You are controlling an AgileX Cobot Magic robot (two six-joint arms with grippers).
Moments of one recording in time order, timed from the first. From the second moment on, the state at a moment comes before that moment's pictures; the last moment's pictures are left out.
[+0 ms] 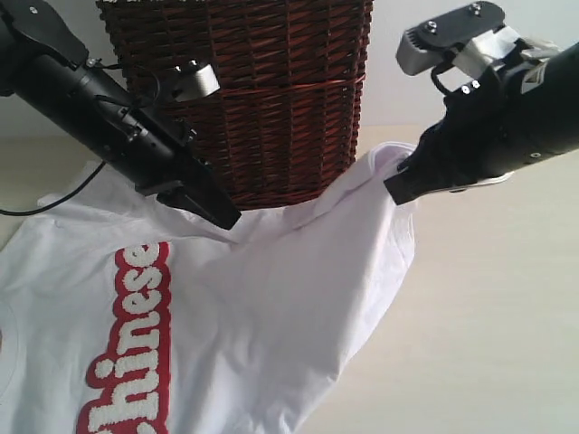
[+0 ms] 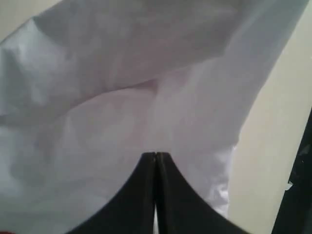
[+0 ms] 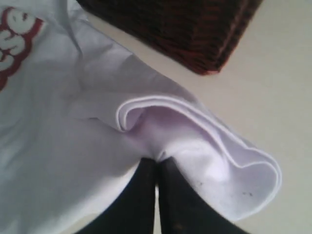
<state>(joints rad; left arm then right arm) -0.35 1.87 -1.37 -0.78 1.09 0.89 0.42 1.37 -0.96 0.23 0.55 -0.38</state>
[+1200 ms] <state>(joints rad) -0.62 2.16 -1.37 -0.37 1.00 0.59 0.45 1.76 -1.24 -0.26 0.64 0.03</state>
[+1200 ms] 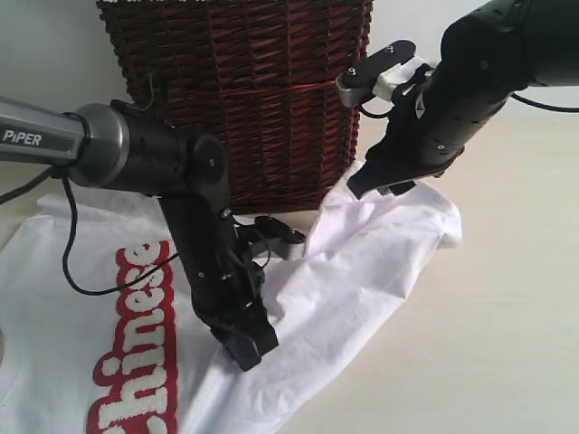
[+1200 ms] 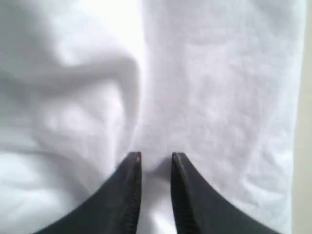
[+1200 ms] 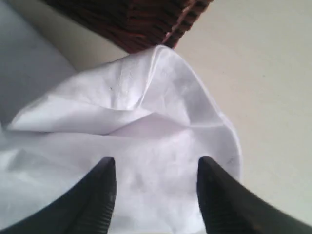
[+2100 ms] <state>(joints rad) -0.50 2.14 -1.35 -0.44 1.18 0.69 0.45 1.96 -1.02 -0.73 0.48 0.55</state>
